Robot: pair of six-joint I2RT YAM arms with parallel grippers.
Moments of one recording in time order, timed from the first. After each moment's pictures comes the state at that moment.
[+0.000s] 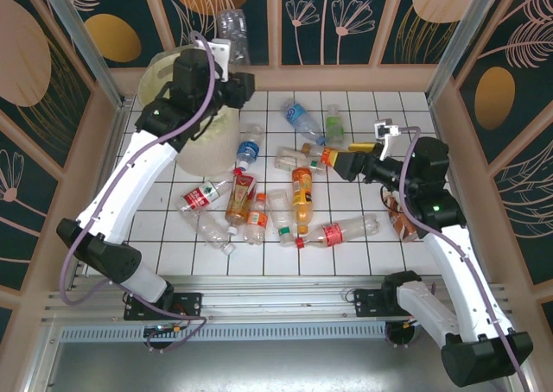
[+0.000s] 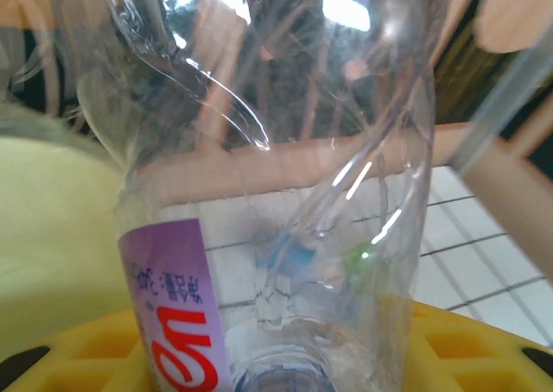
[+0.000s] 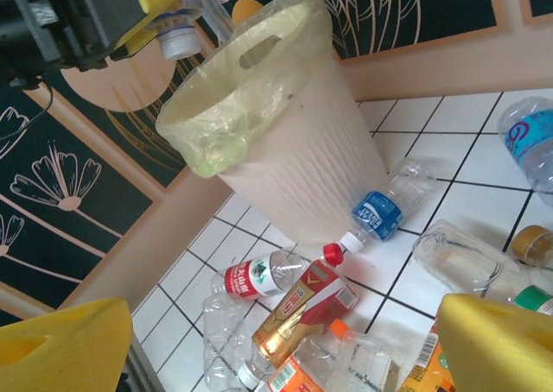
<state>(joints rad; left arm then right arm) -0.49 1.58 1.85 -0.63 -0.08 -0.25 0.22 0.85 0.91 -0.28 -0.70 0.42</state>
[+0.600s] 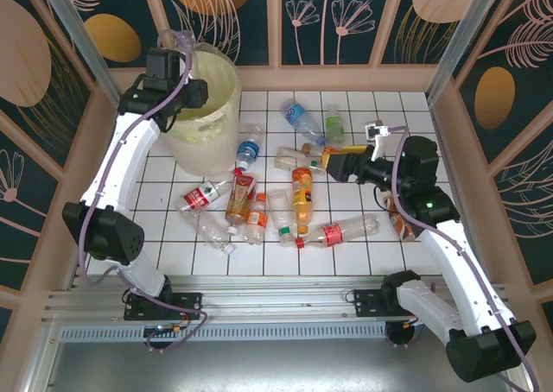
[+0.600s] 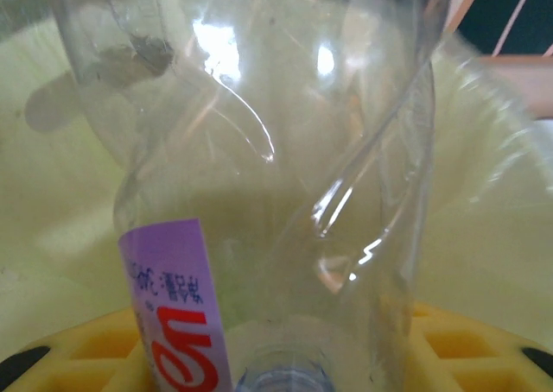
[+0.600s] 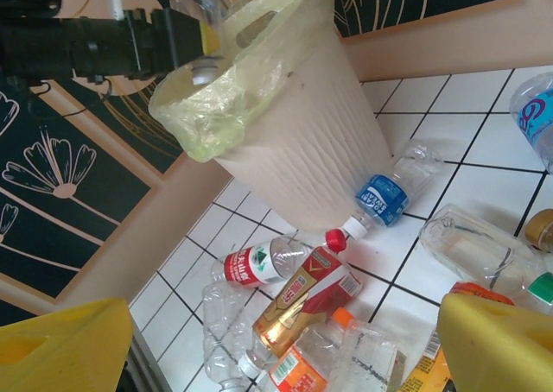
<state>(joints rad) -0.21 1.70 1.83 -0.78 -0.07 -0.17 0.28 0.88 0.89 -0.27 -0.65 0.42</state>
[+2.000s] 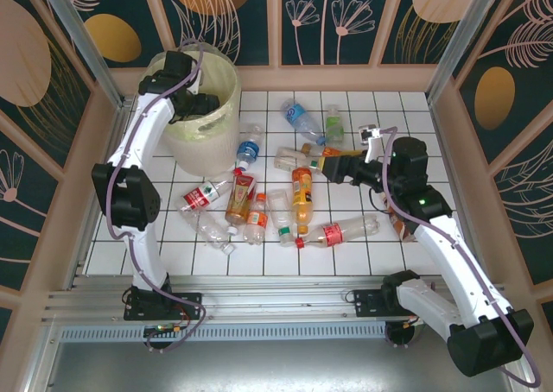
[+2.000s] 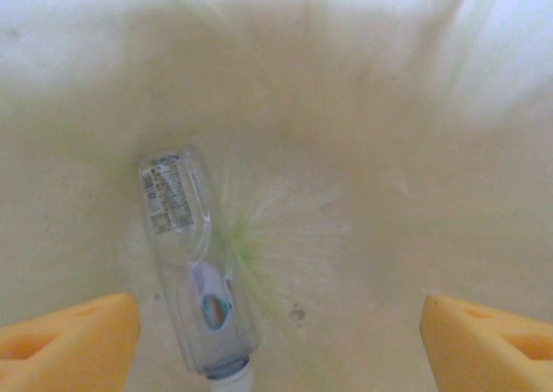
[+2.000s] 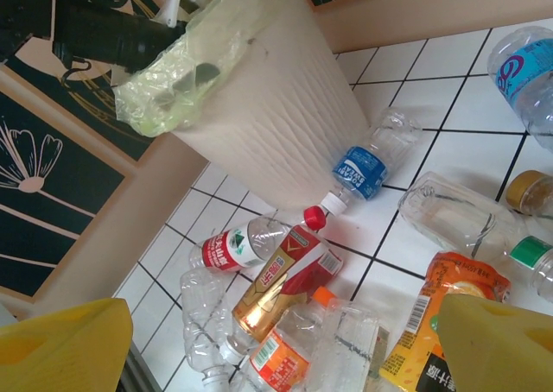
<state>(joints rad) -0.16 2.00 2.03 -0.99 0.03 -0.13 0.31 0.92 0.86 -0.28 -0.60 0.41</state>
